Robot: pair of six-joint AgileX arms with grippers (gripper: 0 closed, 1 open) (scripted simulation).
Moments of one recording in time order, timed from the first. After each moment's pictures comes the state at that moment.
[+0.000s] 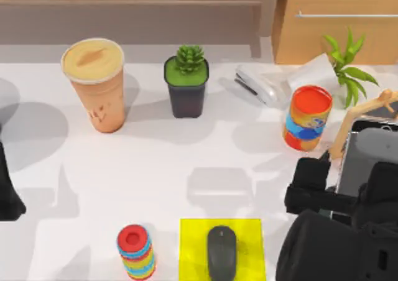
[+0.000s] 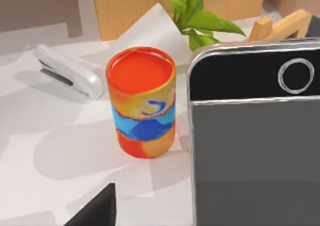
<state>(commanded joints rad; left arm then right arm) 0.00 0.00 0.00 0.00 0.00 0.00 1.24 1.23 0.85 -0.97 1.11 1.35</state>
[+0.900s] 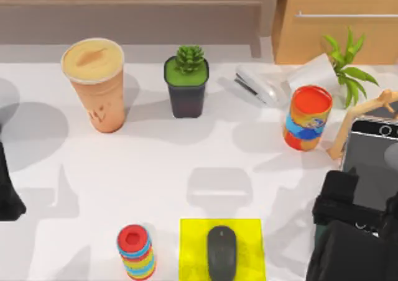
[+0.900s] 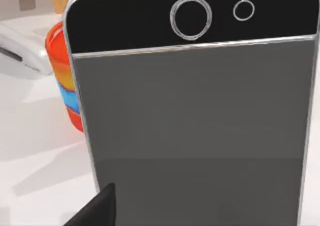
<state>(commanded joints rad) 0.00 0.00 0.00 0.00 0.00 0.00 1.20 1.15 0.76 -1.02 1.07 1.40</state>
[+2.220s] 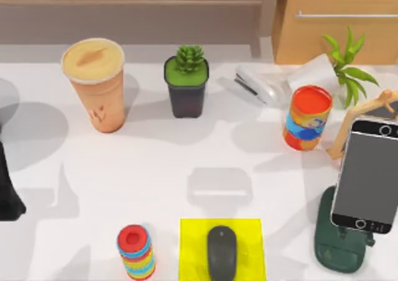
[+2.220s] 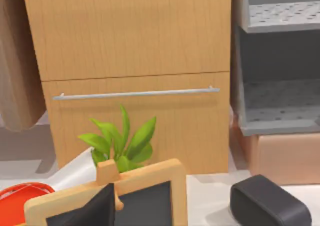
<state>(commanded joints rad) 0.00 0.00 0.00 0.00 0.00 0.00 0.04 0.03 0.06 -0.03 0.03 0.06</state>
